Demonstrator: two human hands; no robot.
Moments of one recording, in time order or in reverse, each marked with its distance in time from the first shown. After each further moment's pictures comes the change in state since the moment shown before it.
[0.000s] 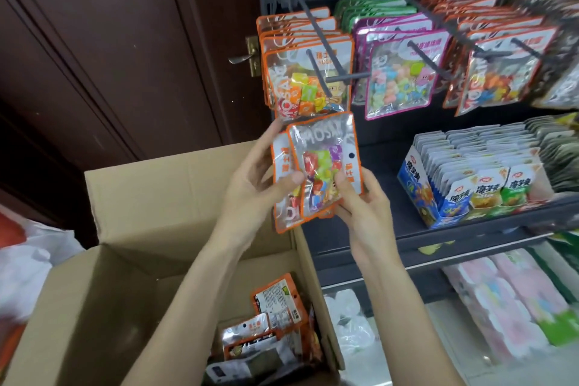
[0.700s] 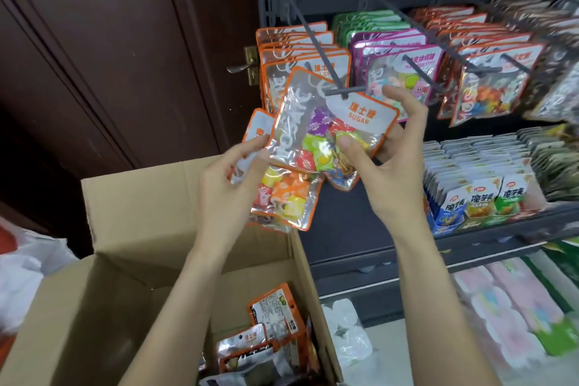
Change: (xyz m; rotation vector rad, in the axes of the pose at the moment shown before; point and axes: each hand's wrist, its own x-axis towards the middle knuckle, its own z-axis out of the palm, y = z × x) left_hand 0.004 0.019 -0.006 0.333 0.320 0.090; right_hand 0.022 -0.068 0.006 -0.360 -0.152 -0.627
